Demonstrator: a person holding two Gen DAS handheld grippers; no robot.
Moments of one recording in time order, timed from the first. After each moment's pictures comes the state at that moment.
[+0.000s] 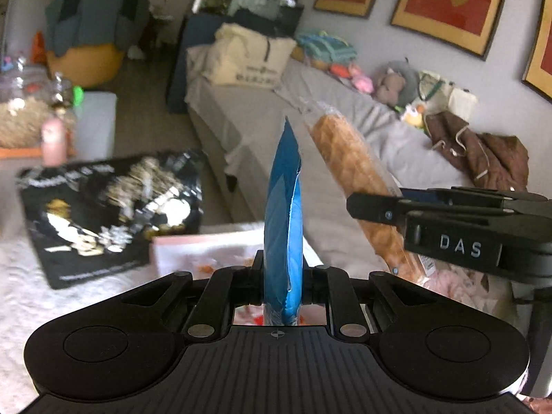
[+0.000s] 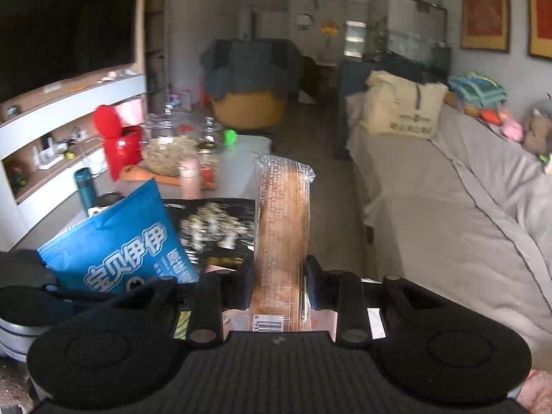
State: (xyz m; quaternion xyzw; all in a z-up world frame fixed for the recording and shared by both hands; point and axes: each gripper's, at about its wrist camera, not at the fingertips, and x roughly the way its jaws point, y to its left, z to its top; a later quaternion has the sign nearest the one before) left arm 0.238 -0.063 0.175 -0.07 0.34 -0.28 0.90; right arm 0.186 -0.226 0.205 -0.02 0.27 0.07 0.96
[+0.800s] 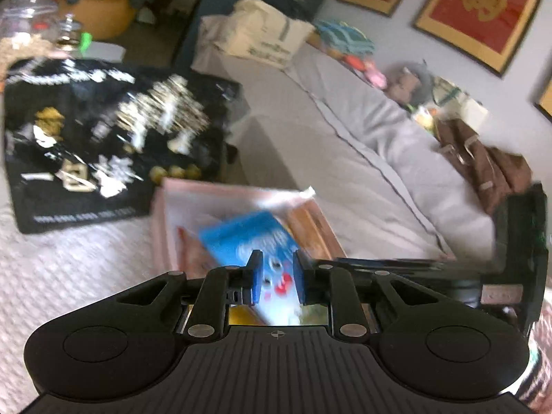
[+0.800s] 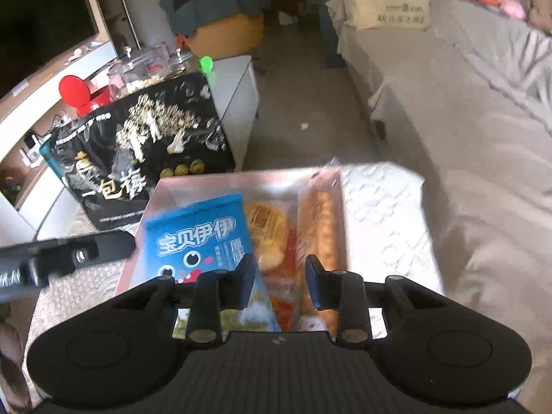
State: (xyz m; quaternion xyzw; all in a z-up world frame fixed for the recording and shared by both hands) left arm 0.266 -0.037 0.100 -0.13 0.37 -0.29 0.87; right arm 0.245 -0.249 0.077 0.09 0.41 0.08 0.91
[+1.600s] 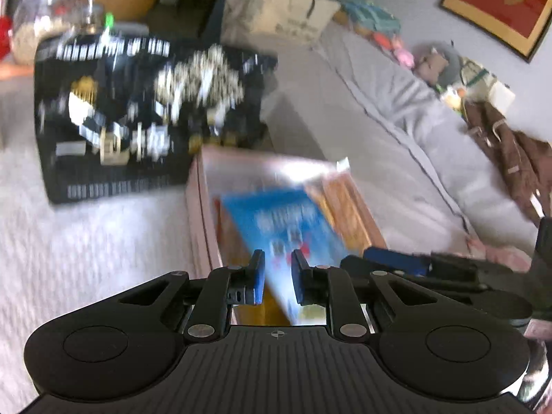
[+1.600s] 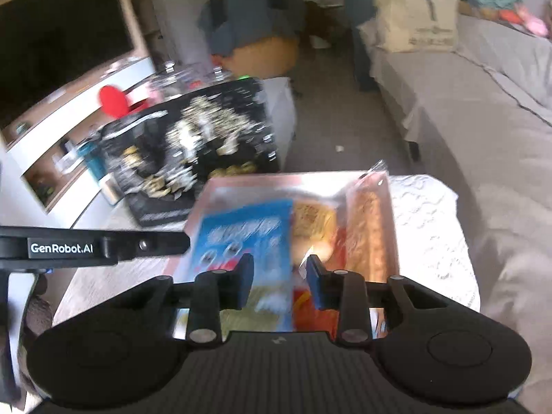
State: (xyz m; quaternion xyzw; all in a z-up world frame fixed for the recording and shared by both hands) left arm 0.257 -0.017 0.092 -0.11 0.43 -0.24 0.86; right arm 0.208 -0.232 0.074 0.09 0.35 0.14 0.92
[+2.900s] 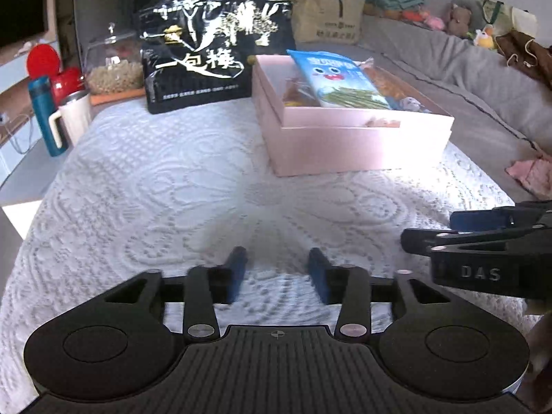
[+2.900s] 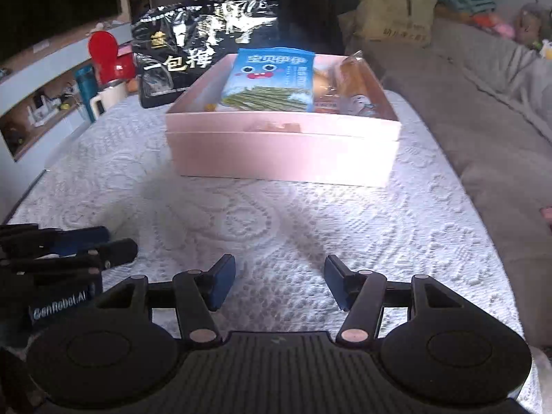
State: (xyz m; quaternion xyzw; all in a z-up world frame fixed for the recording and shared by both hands) left arm 0.065 -0.018 0.011 0.03 0.35 -0.11 0.93; right arm 0.057 -0.193 -0.006 0.02 0.37 0.06 0.93
